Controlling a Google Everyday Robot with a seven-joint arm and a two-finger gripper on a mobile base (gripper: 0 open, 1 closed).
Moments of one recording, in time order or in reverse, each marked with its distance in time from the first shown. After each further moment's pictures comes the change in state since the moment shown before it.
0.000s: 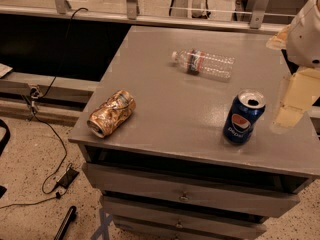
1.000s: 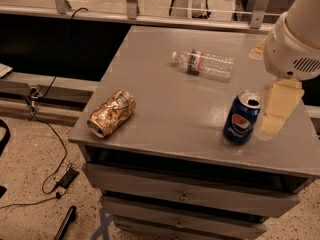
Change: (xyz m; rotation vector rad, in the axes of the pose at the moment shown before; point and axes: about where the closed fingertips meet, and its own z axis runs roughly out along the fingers) arm -0.012 0.005 0.027 -0.034 0.042 -0.052
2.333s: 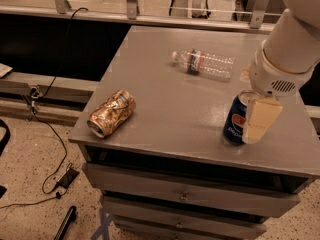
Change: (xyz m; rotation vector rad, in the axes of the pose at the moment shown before) arm 0.008 -0.006 0.054 -0.013 0.042 0.009
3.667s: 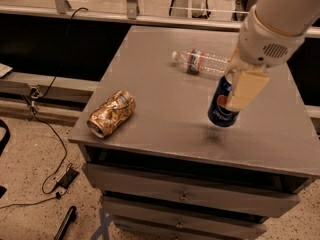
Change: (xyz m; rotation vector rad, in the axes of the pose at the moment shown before) arm -0.043 -0.015 -0.041 -0.037 -0.081 -0.040
